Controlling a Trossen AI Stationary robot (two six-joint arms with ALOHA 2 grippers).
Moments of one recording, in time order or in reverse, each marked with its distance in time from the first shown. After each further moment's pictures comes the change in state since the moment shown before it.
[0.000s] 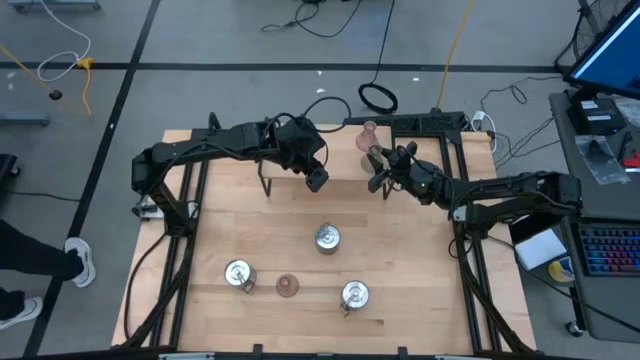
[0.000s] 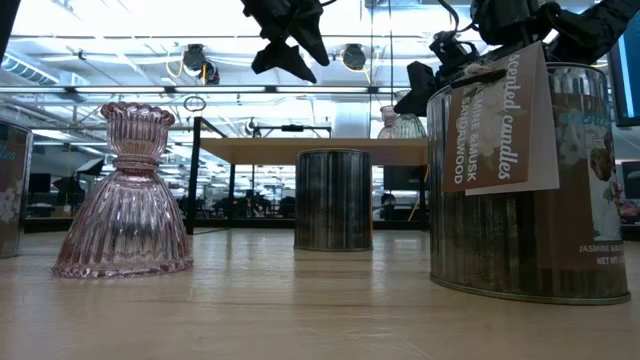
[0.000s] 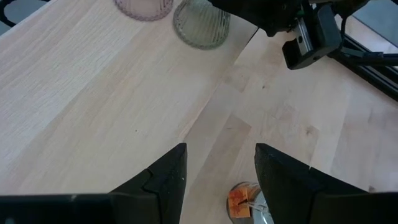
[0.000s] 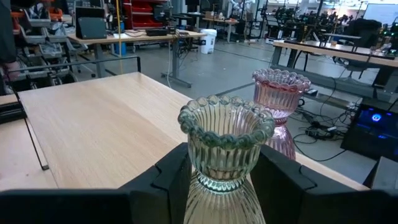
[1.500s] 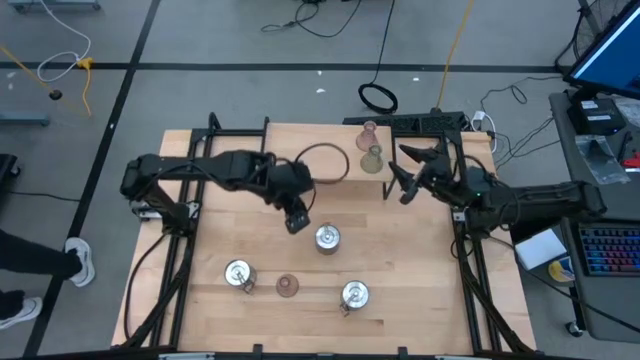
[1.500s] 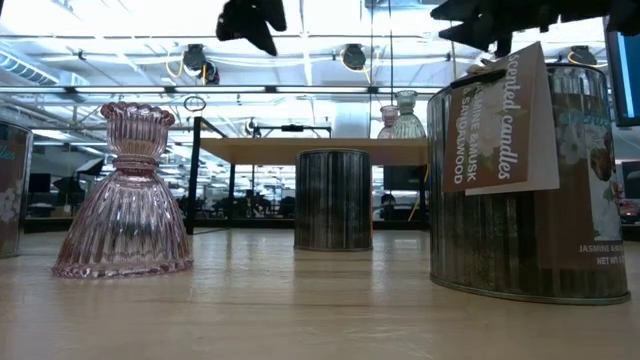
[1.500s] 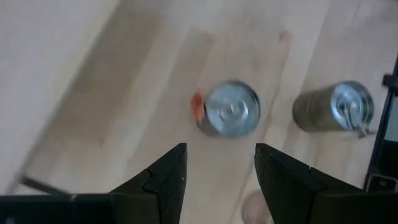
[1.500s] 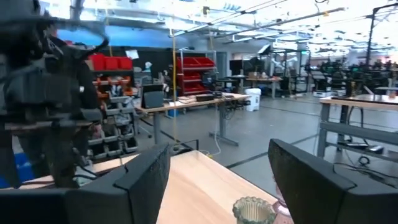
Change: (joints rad) left arm -0.268 -0.057 0.001 -0.273 -0.048 -0.094; right arm 0.215 -0.485 0.000 -0.170 -0.005 -0.063
